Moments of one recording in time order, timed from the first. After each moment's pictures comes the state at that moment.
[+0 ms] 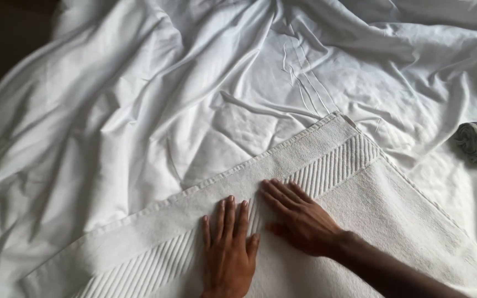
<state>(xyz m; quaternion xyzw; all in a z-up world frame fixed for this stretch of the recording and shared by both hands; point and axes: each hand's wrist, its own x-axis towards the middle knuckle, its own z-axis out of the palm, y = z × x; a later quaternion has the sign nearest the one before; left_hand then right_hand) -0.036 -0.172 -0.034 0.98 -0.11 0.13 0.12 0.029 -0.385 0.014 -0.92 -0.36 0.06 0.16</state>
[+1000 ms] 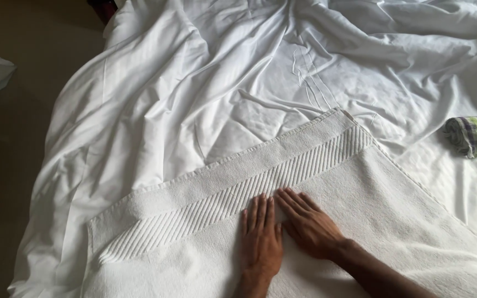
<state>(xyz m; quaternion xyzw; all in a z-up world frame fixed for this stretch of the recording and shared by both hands) -0.094 -0.225 -0.039 0.98 -0.07 0.00 0.19 -0.056 -0.390 0.004 -0.94 -0.31 0.07 0.15</state>
